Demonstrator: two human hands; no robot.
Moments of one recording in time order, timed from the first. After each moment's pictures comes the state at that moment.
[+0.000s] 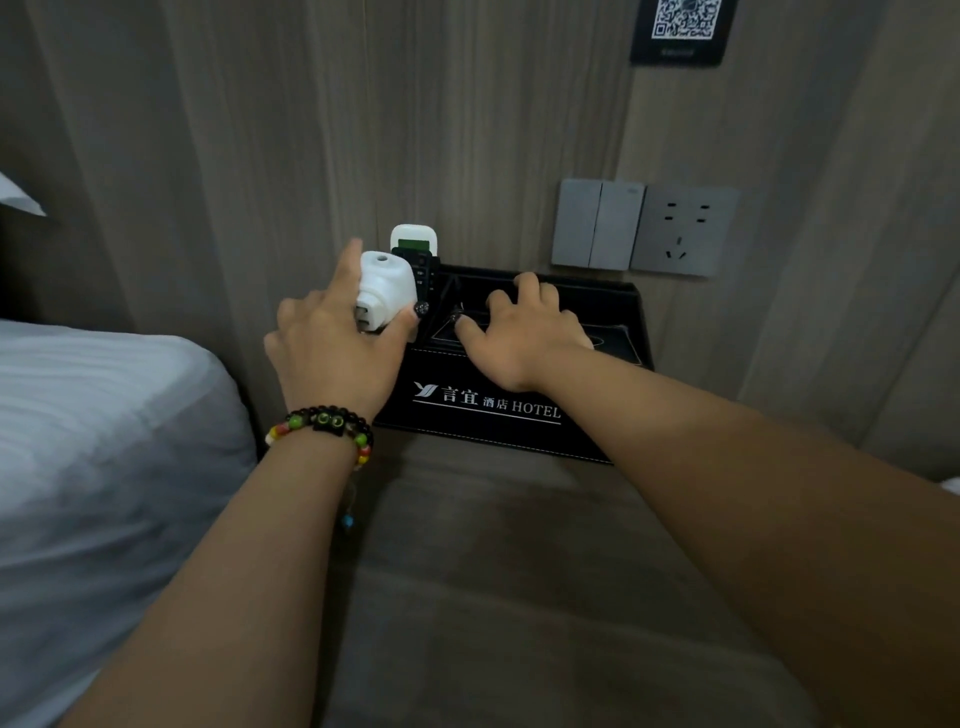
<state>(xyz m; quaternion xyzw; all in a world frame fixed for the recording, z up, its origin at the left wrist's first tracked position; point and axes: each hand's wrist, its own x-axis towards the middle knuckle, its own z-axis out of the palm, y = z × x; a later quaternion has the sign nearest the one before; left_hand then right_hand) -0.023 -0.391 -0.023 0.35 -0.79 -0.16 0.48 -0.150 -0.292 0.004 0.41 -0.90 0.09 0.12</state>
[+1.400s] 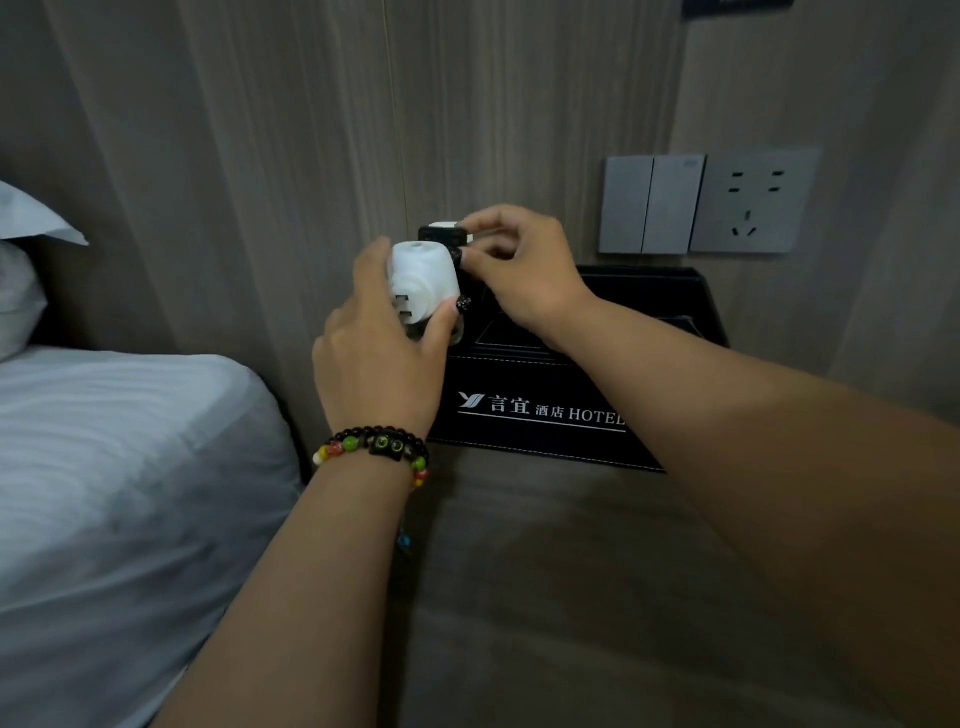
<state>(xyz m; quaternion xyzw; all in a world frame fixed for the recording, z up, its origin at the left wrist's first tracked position) -0.027 -0.390 -0.026 0.31 -0.76 -0.16 0.55 -0.167 -0.353 0.018 0.47 -0.63 0.62 0.04</state>
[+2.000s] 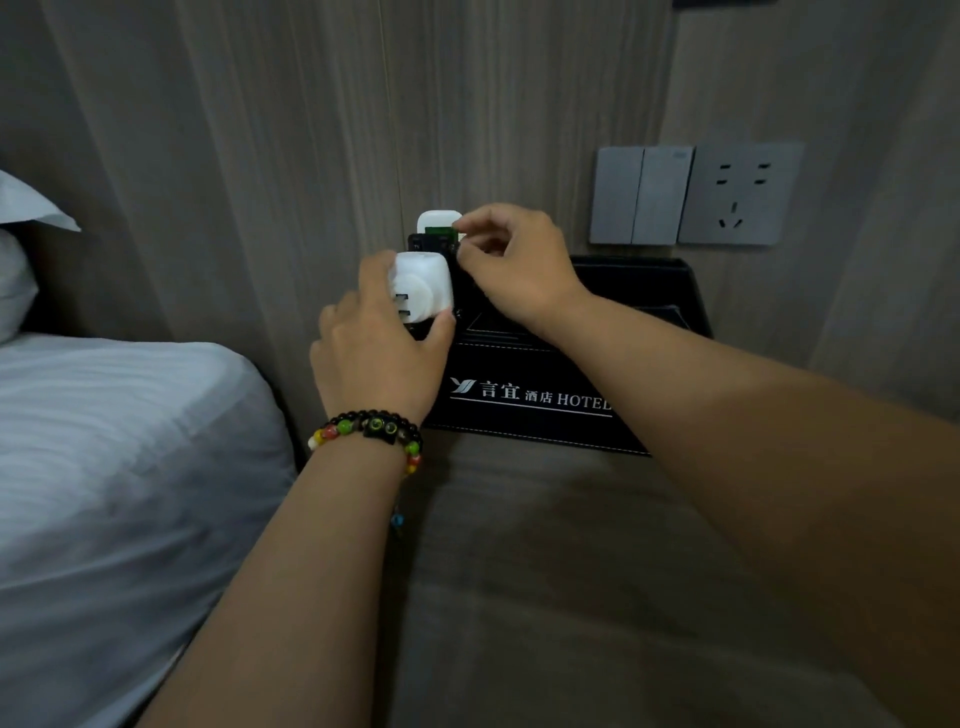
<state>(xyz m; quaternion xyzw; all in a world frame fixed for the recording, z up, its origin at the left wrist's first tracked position) -0.026 -0.390 -0.029 0.33 -0.80 -0.15 0.49 -0.160 -0.344 0.018 0.47 -0.67 0.57 0.10</state>
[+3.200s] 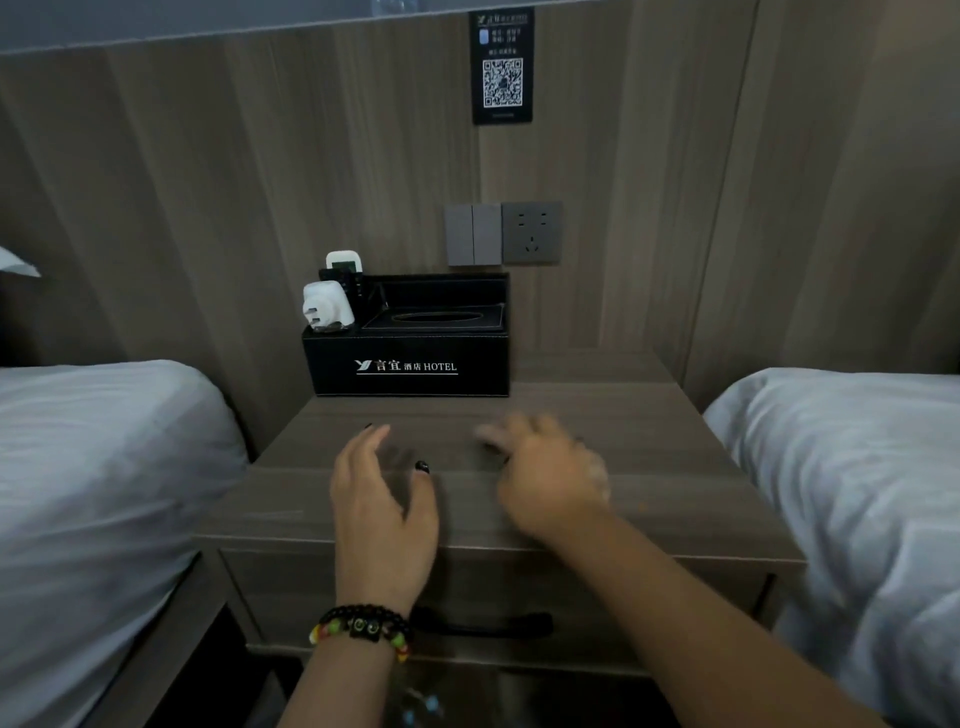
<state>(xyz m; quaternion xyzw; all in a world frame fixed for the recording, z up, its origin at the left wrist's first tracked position) 0.090 -0.182 -0.084 0.28 -0.81 -0.31 0.42 -0.020 -0.079 -0.064 0.31 -0.93 0.19 0.06</state>
